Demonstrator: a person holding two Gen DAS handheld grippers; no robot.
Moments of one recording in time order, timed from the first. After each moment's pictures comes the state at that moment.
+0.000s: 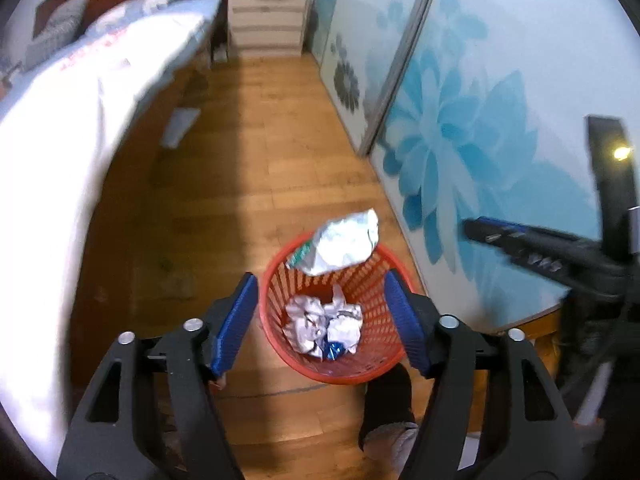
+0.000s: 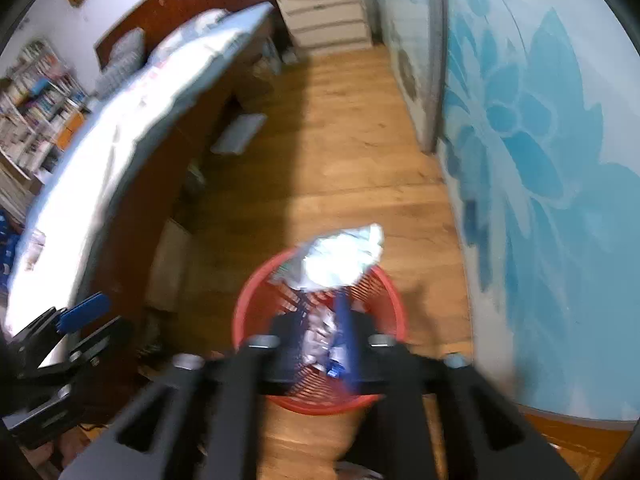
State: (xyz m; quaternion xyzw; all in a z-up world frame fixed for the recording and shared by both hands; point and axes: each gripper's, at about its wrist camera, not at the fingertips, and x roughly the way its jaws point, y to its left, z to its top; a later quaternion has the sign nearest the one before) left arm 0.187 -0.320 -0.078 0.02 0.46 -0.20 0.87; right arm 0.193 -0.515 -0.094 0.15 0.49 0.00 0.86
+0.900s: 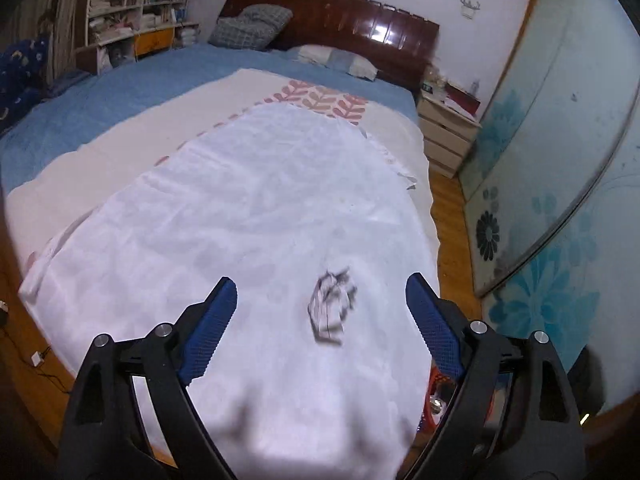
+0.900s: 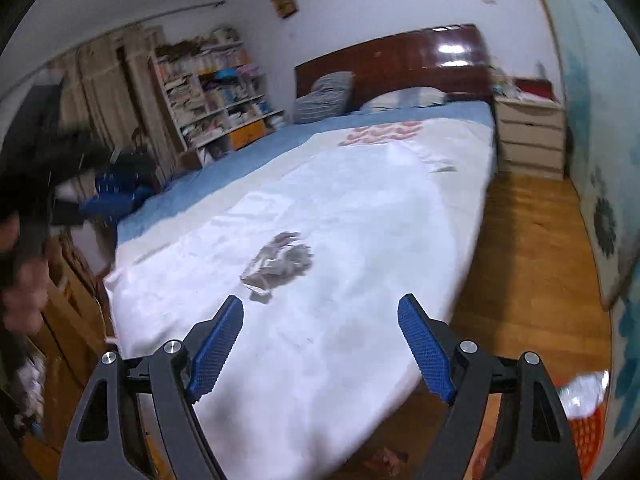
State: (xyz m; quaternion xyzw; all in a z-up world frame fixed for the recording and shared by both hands) left arm 0.202 0.039 0.052 -0.14 0.38 0.03 0.92; right arm 0.204 -0.123 -0.016 0.04 0.30 0.27 0.91
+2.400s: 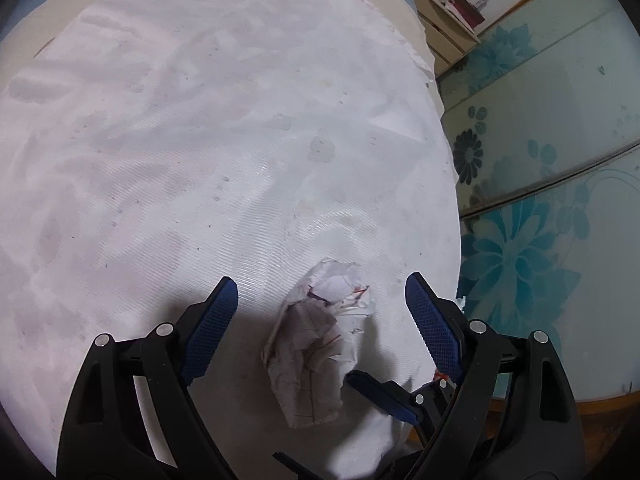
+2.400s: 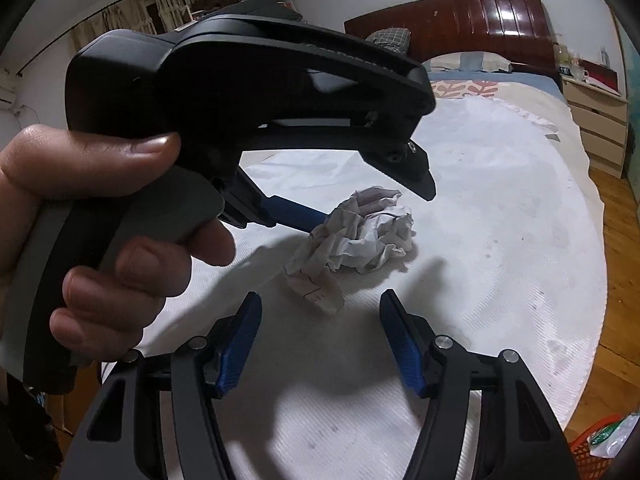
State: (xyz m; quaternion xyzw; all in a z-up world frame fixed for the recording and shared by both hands) left arm 0.325 0.041 -0.075 -0.21 0.56 -0.08 0.79; right arm 0.264 -0.019 -0.069 0.03 0.36 0.36 0.86
